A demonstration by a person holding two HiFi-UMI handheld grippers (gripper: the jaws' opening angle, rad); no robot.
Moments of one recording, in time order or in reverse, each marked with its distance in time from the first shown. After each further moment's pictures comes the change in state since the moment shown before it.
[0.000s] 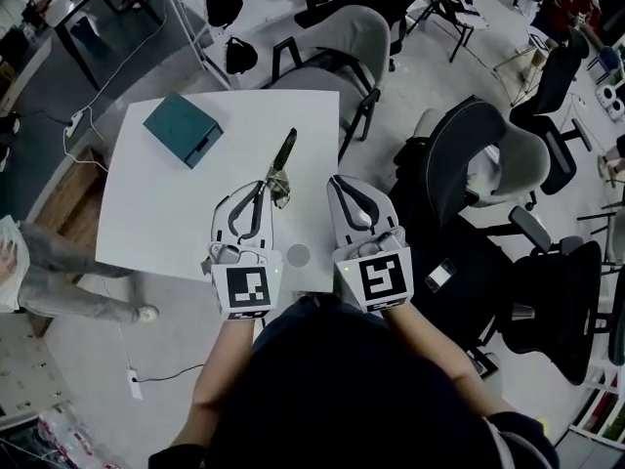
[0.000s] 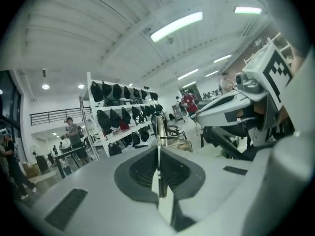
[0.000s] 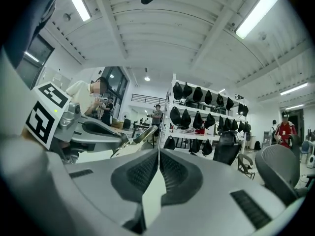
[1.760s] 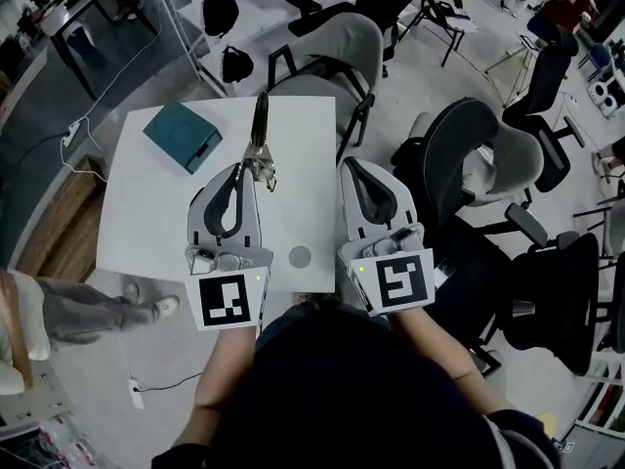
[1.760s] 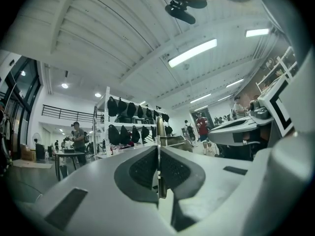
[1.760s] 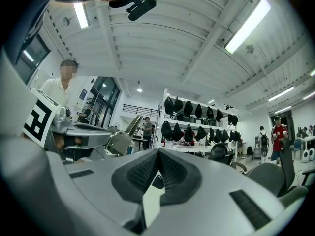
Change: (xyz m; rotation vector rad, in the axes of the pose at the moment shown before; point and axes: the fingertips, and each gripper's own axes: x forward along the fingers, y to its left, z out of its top) left arm -0.038 0.046 0.081 -0.199 -0.279 0.110; right arm -0.022 -0.016 0.071 0.046 -0.136 -0.113
